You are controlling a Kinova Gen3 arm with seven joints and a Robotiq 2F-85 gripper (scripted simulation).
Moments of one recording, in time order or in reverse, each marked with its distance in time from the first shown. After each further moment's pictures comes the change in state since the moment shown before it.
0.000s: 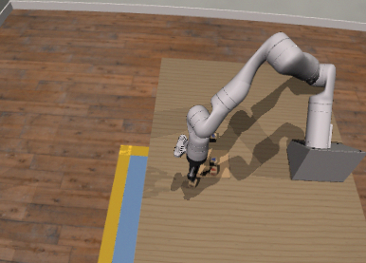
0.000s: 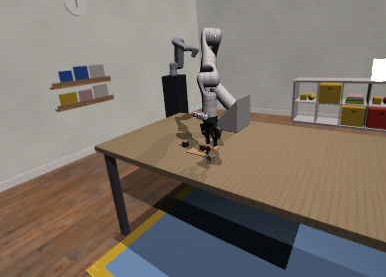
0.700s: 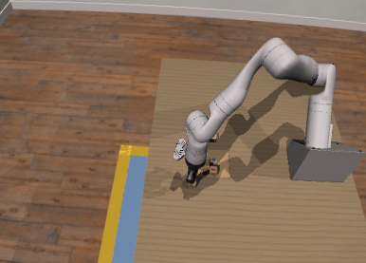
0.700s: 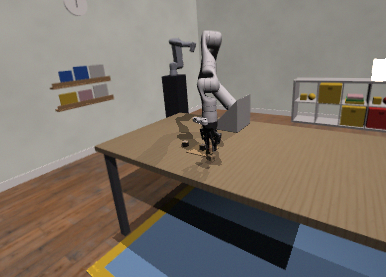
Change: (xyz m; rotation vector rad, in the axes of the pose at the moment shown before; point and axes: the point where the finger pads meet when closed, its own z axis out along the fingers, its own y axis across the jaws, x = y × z) arm 0.004 0.000 0.026 0.000 0.006 0.006
